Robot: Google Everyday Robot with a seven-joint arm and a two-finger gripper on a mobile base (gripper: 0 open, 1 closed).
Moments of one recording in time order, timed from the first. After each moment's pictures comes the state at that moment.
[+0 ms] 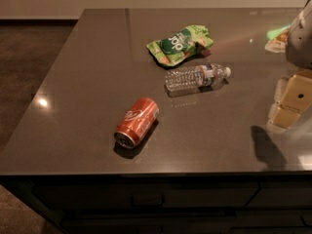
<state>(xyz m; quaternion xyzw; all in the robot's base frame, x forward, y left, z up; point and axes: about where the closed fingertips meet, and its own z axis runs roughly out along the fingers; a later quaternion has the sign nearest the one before) 0.438 -0.217 0.976 -0.60 0.78 -0.03 0.16</state>
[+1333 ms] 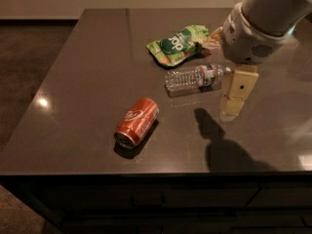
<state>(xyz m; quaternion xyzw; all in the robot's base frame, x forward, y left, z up) 0.484 -0.132 0.956 -0.72 0.67 0.00 0.18</state>
